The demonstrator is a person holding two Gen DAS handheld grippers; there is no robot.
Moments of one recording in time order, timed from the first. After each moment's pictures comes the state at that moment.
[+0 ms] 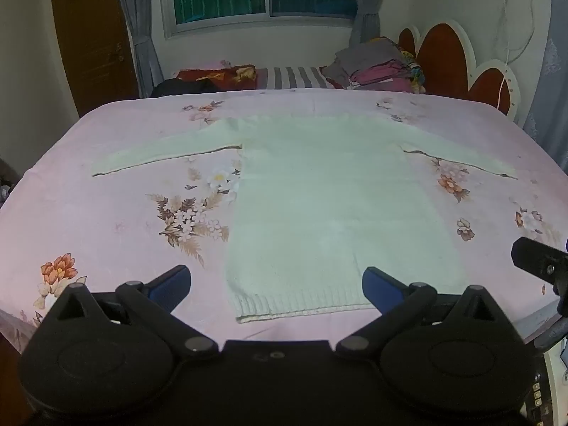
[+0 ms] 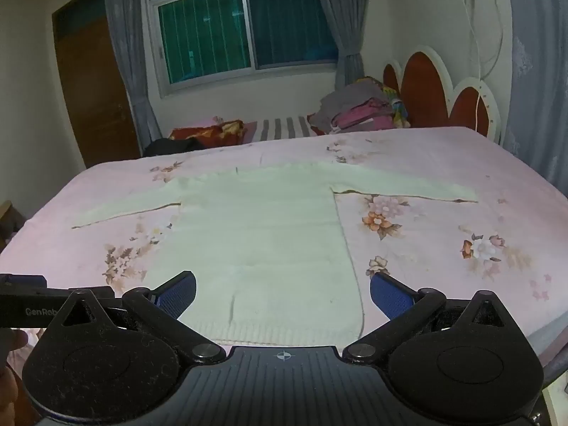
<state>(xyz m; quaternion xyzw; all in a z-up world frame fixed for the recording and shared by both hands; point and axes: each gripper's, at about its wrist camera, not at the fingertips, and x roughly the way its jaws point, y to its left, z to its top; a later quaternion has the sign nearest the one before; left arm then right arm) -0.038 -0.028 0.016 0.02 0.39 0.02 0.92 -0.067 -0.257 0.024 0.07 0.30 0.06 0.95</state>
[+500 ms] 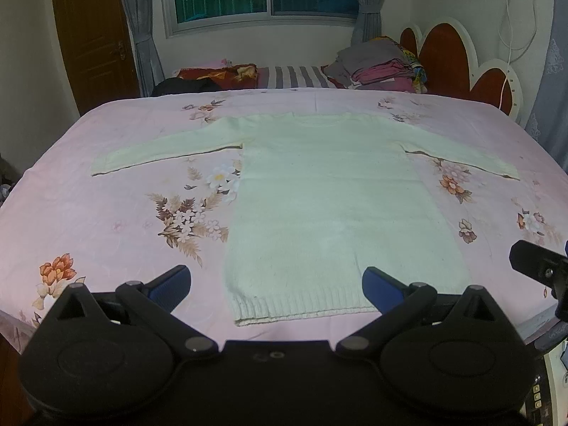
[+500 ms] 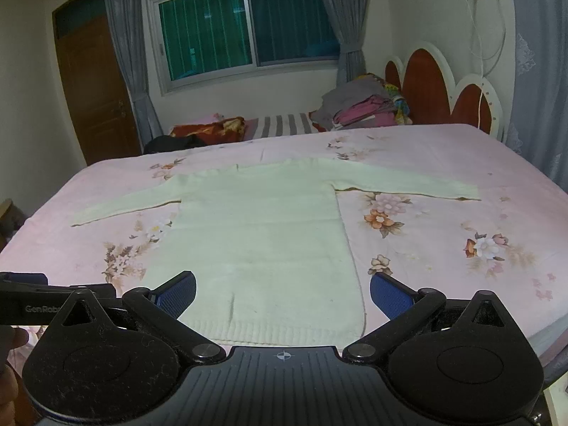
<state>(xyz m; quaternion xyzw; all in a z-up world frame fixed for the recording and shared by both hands) -0.034 -0.030 0.014 0.01 0.39 0.03 0.92 -0.056 -0.256 0.019 0.07 0.30 0.07 0.95</state>
